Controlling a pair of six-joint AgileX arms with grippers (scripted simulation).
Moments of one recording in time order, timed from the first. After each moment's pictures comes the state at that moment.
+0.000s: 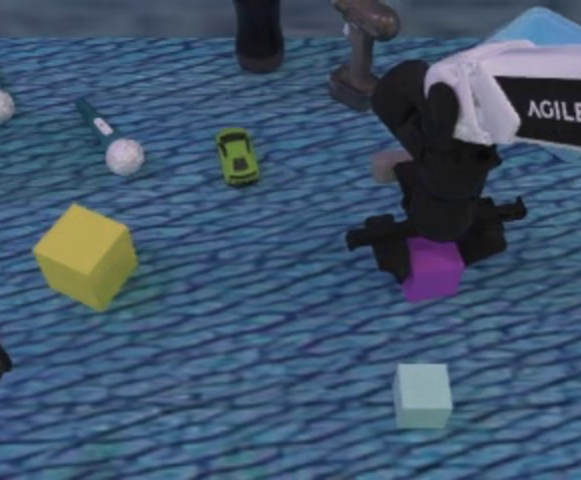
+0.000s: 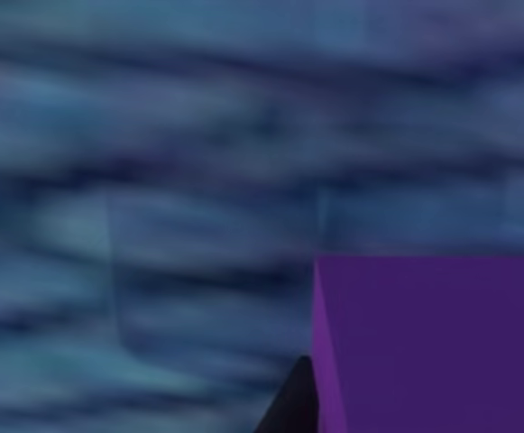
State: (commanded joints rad) left arm 0.00 0.00 0.00 0.00 0.00 0.00; right arm 0.47 2.27 1.62 -0.92 0.00 0.29
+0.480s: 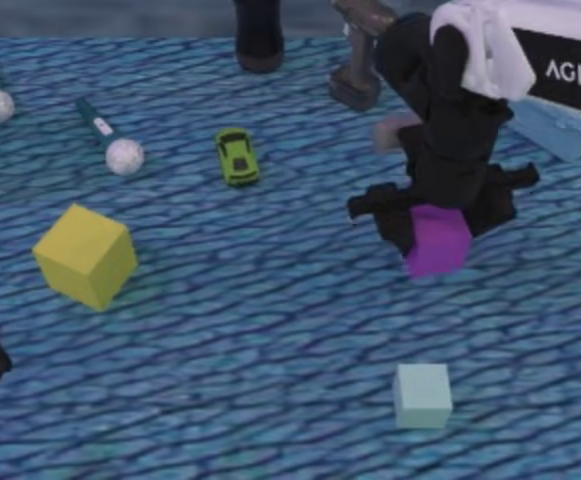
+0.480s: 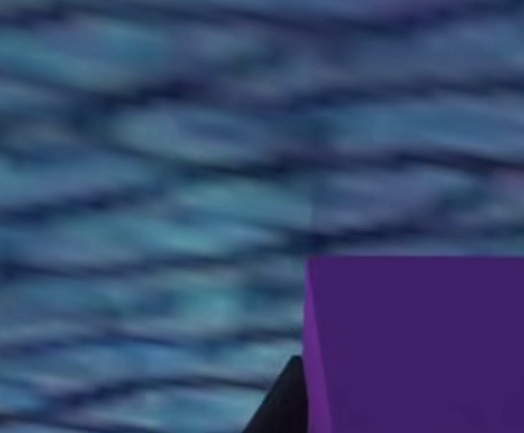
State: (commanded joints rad) left arm 0.00 0.00 0.00 0.00 0.00 0.00; right arm 0.48 2.20 1.75 -1.12 0.01 0.29
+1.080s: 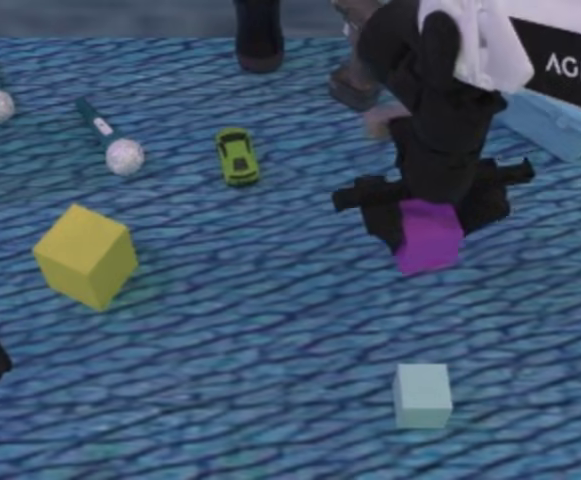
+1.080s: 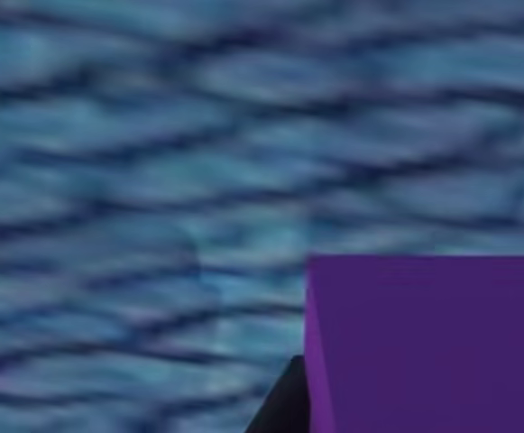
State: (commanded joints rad) left arm 0.00 0.00 0.00 0.00 0.00 0.00; right arm 0.52 2.16 1.77 -1.17 0.01 0.36
